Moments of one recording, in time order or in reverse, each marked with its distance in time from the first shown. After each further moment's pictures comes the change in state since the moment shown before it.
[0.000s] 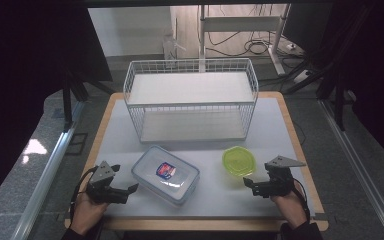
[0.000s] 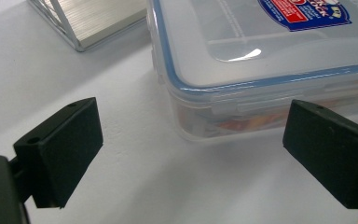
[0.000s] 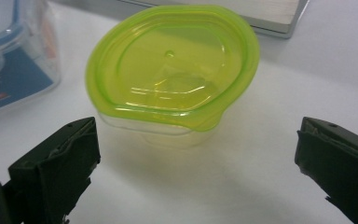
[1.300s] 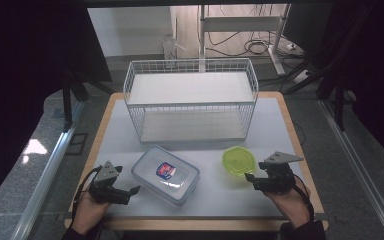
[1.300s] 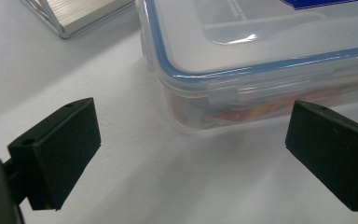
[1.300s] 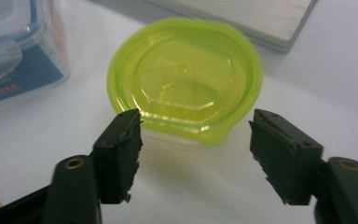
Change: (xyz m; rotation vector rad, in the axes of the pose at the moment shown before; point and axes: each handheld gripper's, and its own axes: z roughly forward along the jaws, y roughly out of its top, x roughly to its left) left arm 0.000 -0.001 0.009 0.050 -0.027 0.013; right arm 0.012 0.023 -0.013 0.067 -0.024 -0.076
